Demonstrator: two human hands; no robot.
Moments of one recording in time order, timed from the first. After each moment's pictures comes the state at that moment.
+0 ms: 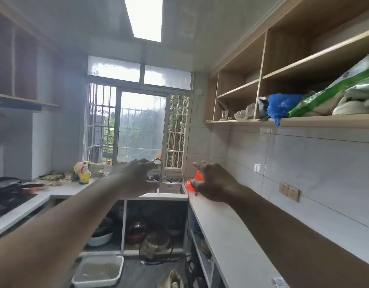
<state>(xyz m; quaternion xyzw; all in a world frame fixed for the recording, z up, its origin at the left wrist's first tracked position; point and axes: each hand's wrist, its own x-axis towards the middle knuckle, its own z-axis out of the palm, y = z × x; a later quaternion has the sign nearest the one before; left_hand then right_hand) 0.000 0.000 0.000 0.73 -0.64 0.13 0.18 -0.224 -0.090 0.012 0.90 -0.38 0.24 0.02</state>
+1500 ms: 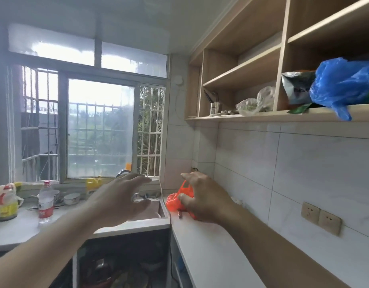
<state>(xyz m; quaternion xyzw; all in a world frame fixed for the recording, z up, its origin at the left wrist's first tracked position) 0.148 -0.449 -0.020 0.67 -0.70 0.11 0.23 -0.082 -0.521 -0.004 0.88 -0.41 0.25 0.01</state>
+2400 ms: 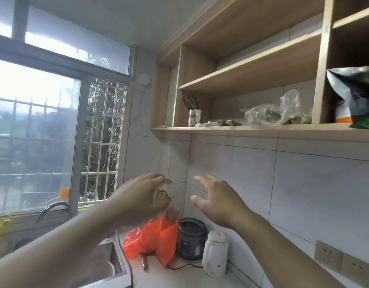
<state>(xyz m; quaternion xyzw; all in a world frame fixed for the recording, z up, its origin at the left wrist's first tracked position) 0.213 -0.831 0.013 0.50 -0.81 0.11 0.28 -0.018 -0.835 0.021 0.79 -0.53 0.28 0.07</state>
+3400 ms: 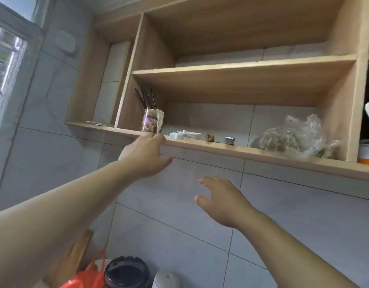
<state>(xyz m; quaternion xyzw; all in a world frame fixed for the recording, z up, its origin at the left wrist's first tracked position) 0.184 -1.195 0.135 0.38 -0.81 0.06 0.44 -0.004 -1.054 0.093 0.63 -0.73 0.21 0.16</state>
